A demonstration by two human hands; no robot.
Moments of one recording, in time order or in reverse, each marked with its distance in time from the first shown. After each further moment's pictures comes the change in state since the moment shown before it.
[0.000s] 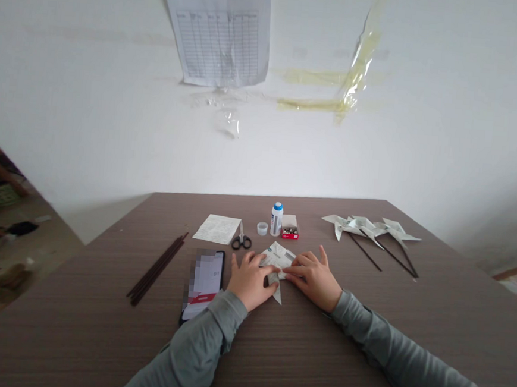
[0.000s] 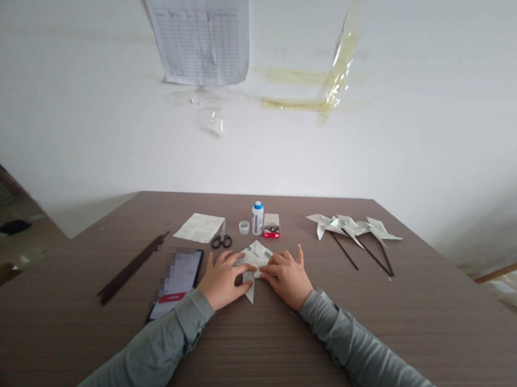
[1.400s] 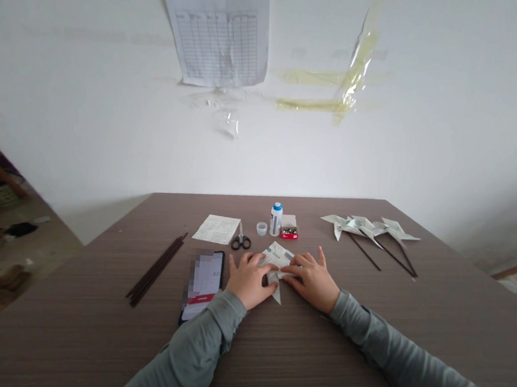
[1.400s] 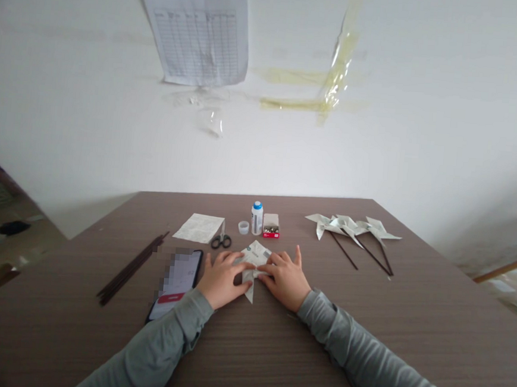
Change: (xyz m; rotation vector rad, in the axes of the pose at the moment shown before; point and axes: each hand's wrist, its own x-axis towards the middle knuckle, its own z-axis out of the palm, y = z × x) left_hand 0.002 0.000 -0.001 -0.001 0.009 -0.002; right_hand -0.001 -0.001 0.004 -0.118 -0.048 -0.037
